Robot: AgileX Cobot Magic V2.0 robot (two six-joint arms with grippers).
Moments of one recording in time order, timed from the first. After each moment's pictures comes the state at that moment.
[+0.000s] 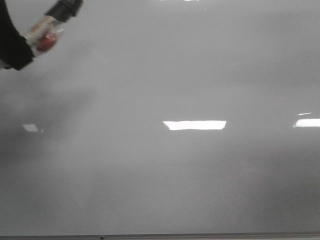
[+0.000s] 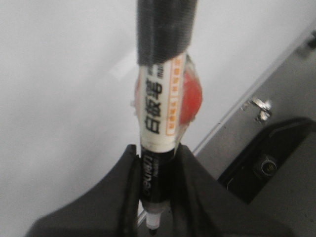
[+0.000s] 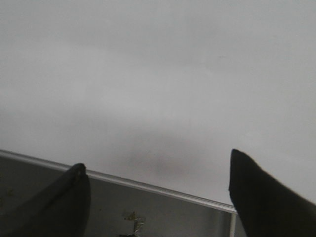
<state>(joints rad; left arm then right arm) -0.33 1.35 -1.11 -0.30 0.94 0.74 -0.02 0.86 -0.84 0.25 0.82 -0.32</state>
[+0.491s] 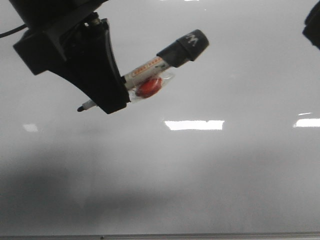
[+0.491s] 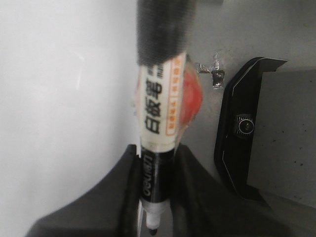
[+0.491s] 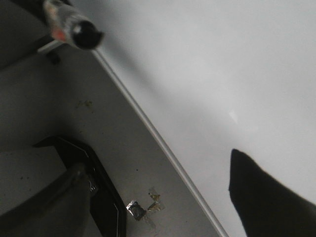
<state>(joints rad) -0.72 1.48 -1.18 -0.26 0.95 0.86 0.21 1.06 -0.94 0.56 1.00 -0.95</state>
